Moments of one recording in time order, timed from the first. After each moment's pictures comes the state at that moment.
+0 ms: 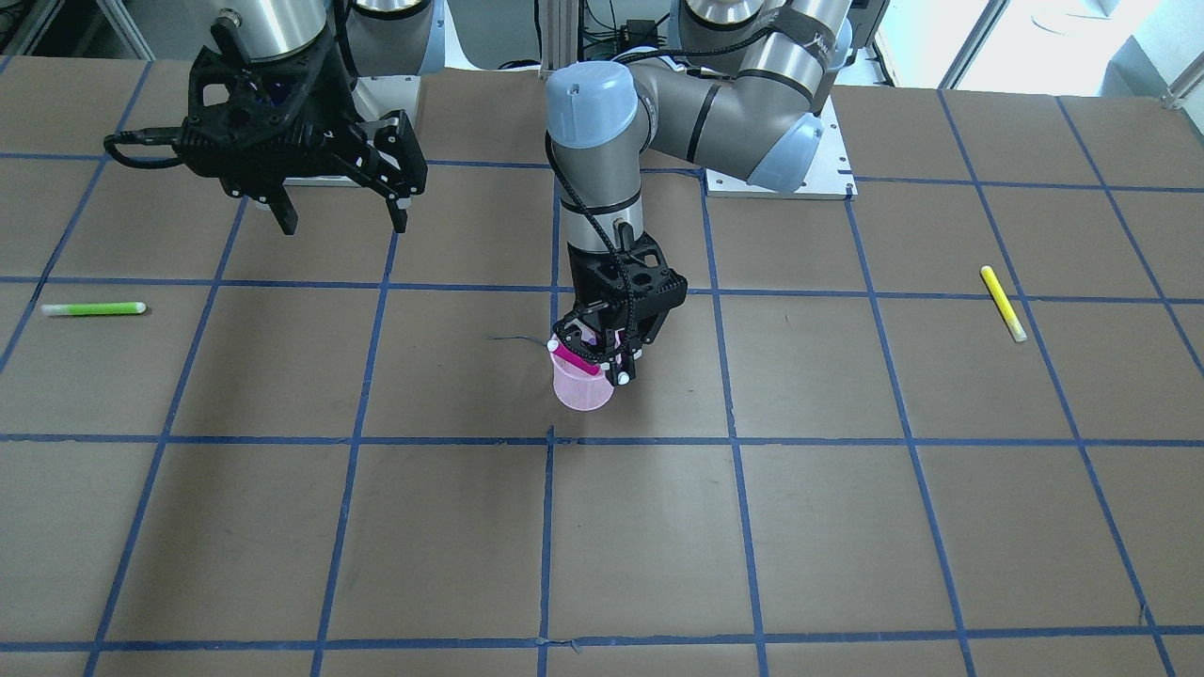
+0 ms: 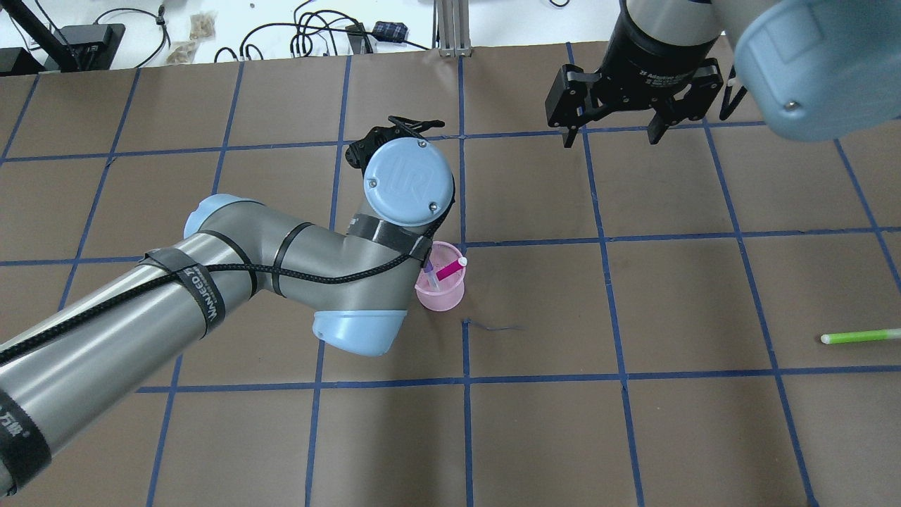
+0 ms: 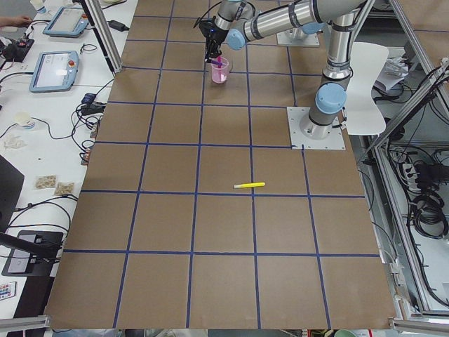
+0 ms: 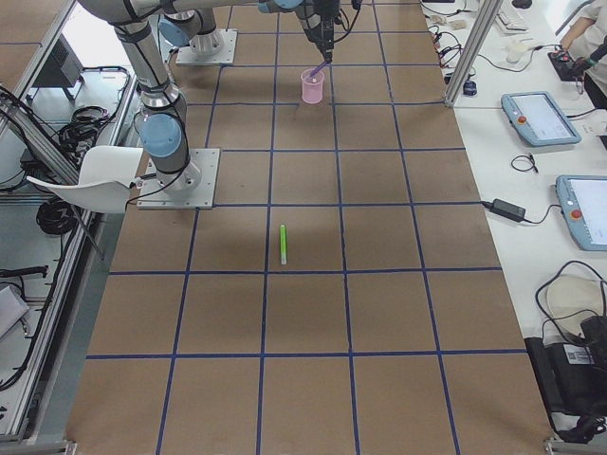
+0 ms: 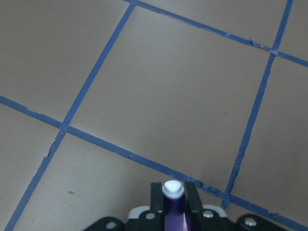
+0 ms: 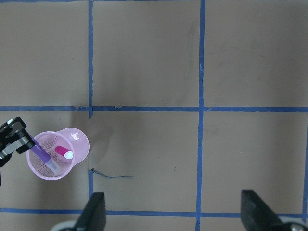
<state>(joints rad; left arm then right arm) -1.99 -1.83 -1.92 -0.67 1.86 -0.79 1.69 -1.56 1.51 -1.62 -1.55 0.11</state>
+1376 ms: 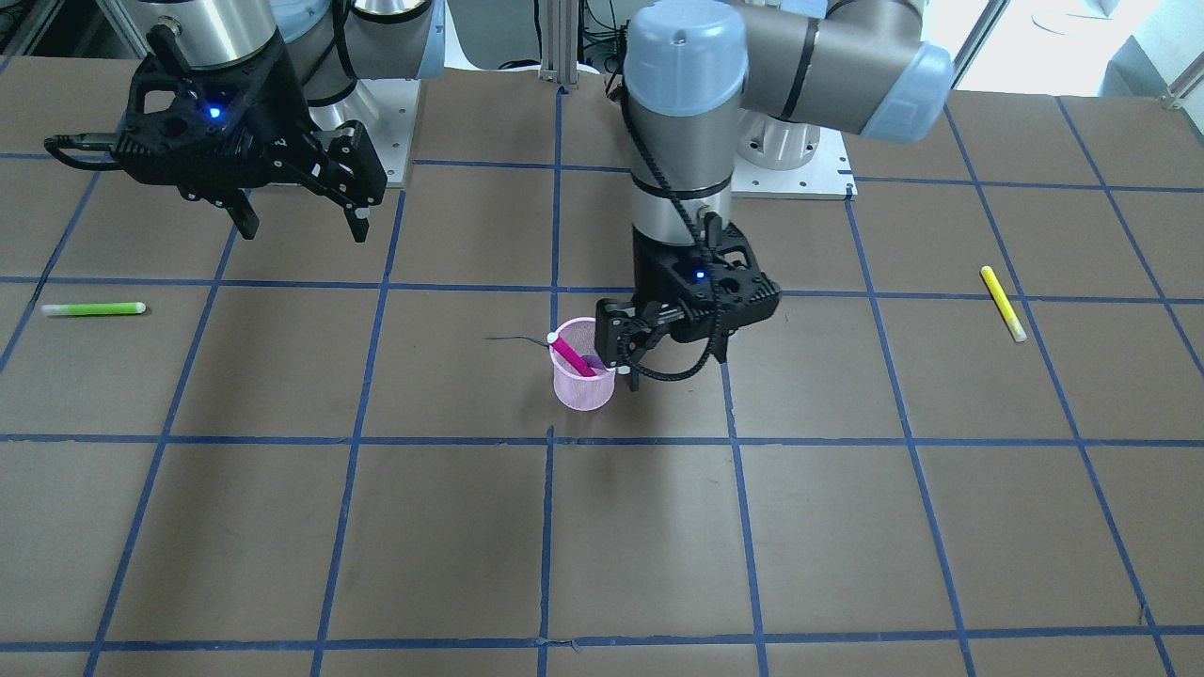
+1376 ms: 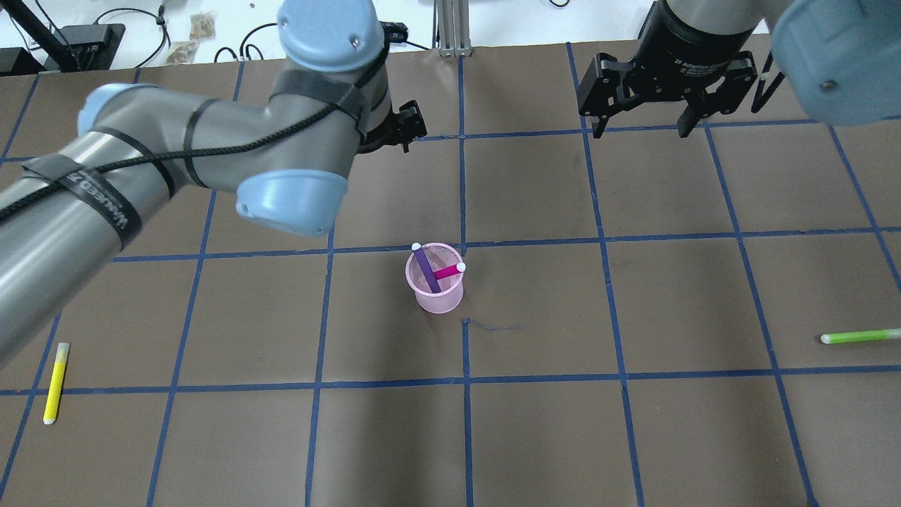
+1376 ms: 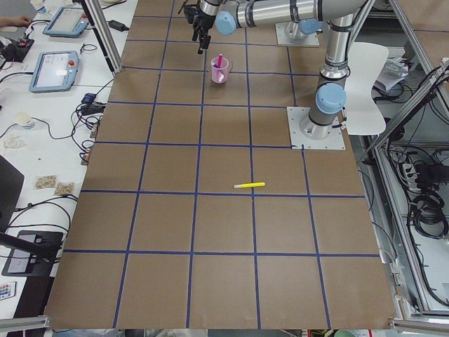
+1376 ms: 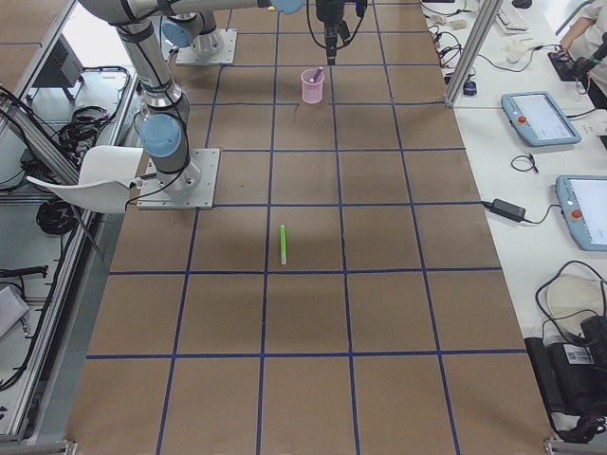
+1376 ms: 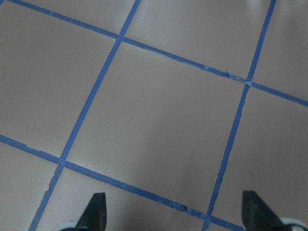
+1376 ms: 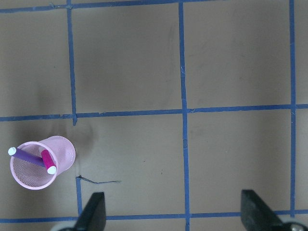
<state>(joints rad) -1.82 -1.77 -1.62 -1.10 1.74 -0.56 1.64 -1.57 1.51 -1.61 -1.55 0.10</state>
